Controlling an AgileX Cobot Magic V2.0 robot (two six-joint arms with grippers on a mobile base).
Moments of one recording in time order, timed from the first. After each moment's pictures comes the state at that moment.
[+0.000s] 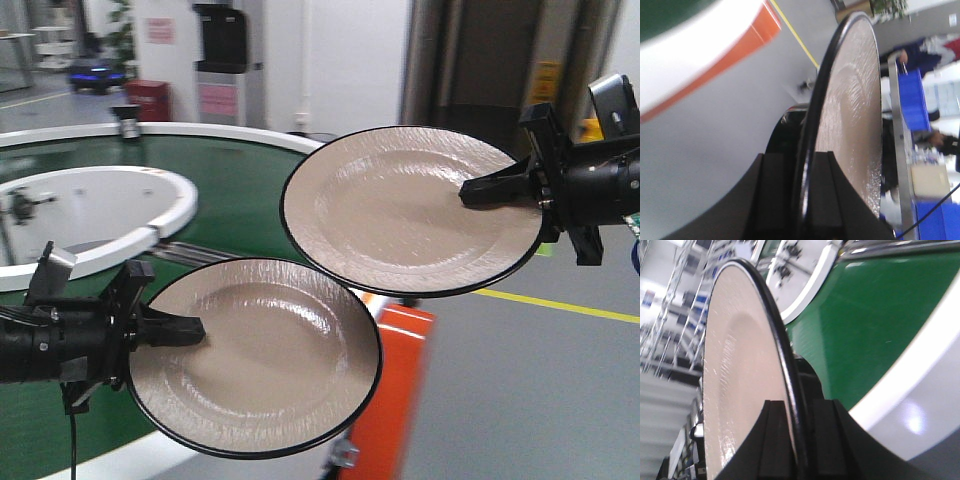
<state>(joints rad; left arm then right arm) -0.04 1.50 -1.09 -1.36 0.83 0.45 -0.09 1.63 -1.65 1.10 1.06 -0.16</state>
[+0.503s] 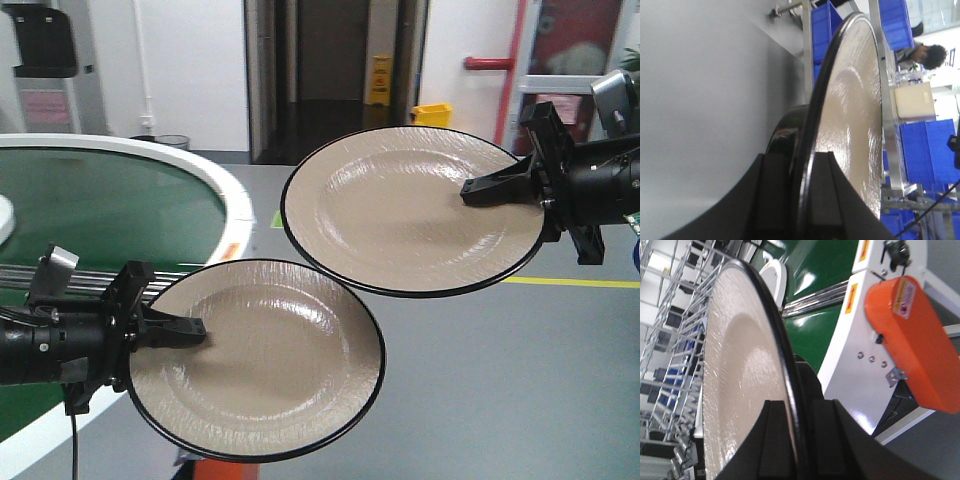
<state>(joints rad) -0.04 1.50 -1.09 -1.36 0.84 0.45 -0.09 1.63 -1.65 1.10 1.06 -0.16</state>
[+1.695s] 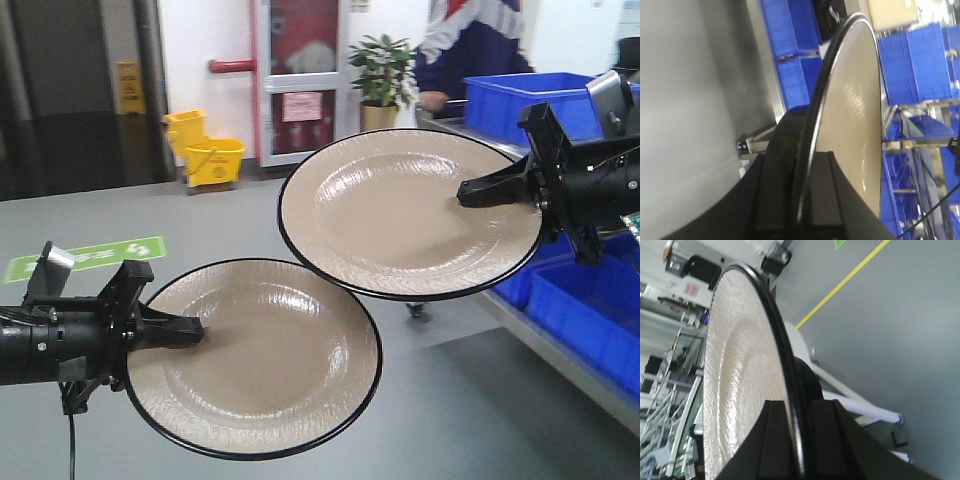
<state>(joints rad) -0.04 1.50 -1.09 -1.36 0.84 0.45 -0.09 1.63 -1.65 1.10 1.06 -0.16</state>
